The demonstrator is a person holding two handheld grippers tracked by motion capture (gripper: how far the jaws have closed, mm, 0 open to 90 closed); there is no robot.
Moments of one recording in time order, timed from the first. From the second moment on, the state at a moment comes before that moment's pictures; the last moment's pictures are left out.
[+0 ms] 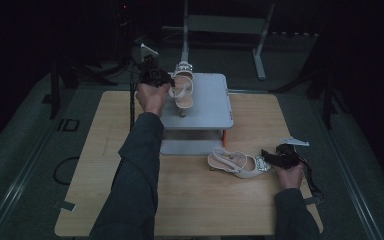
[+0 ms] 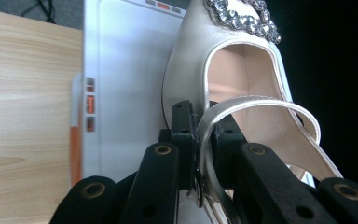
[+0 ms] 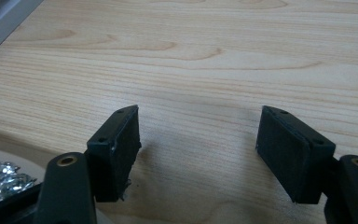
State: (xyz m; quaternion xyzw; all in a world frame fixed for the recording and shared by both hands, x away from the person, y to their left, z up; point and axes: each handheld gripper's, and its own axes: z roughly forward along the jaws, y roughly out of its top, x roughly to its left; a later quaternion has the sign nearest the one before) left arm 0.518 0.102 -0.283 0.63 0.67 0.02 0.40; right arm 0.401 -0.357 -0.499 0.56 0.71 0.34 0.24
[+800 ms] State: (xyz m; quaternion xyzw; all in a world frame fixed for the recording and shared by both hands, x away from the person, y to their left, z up) left arm 0.513 0.093 -0.291 0.64 0.66 -0.01 0.39; right arm 0.402 -0.357 -0.499 0.56 0.71 0.34 0.24
